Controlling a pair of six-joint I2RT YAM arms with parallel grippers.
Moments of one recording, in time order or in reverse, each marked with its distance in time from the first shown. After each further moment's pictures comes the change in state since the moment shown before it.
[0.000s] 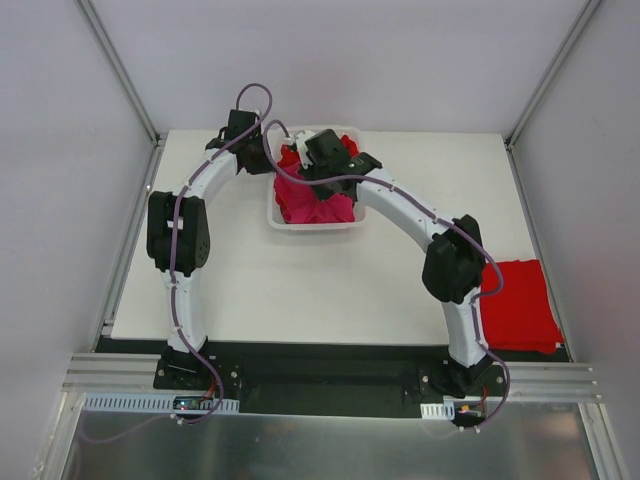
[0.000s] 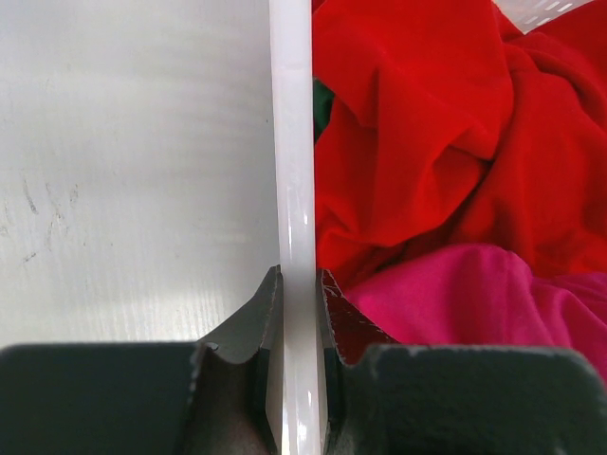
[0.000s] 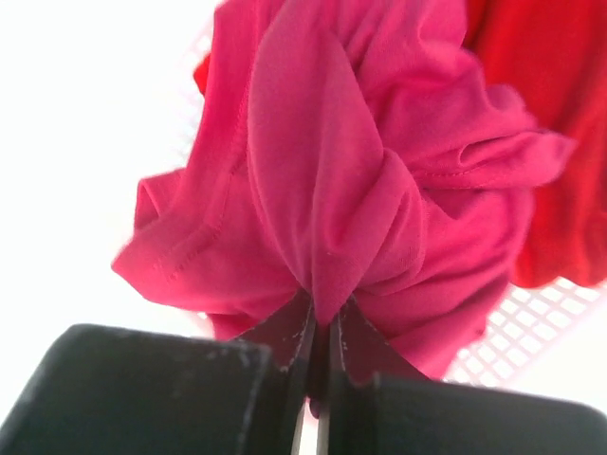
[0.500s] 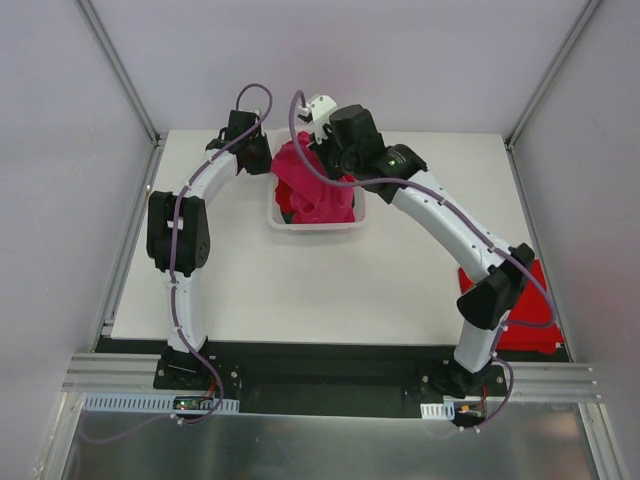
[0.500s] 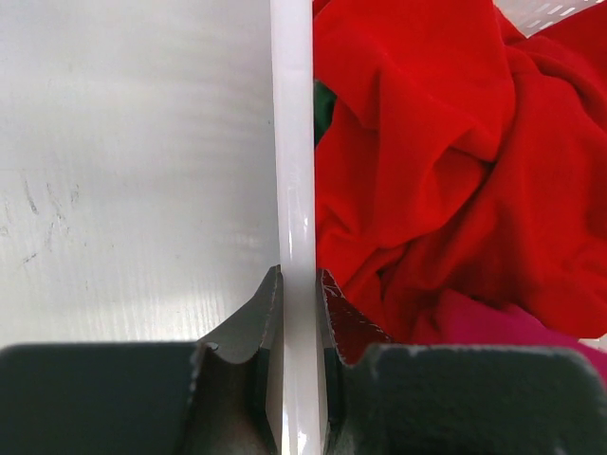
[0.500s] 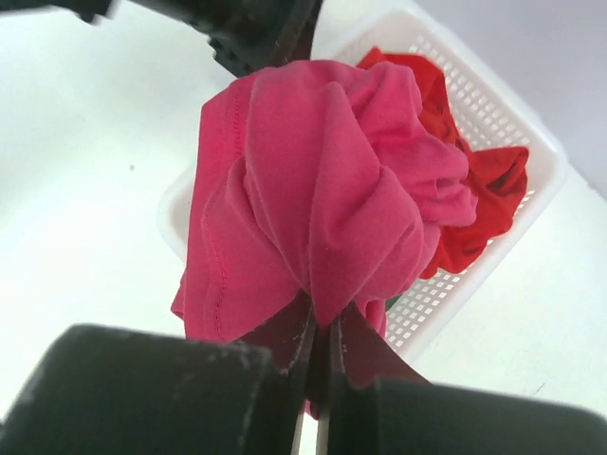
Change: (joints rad) left arm 0.000 0.000 -0.009 0.011 -0.005 -0.002; right arm 0.032 -0.272 -0.004 0.011 0.056 -0.029
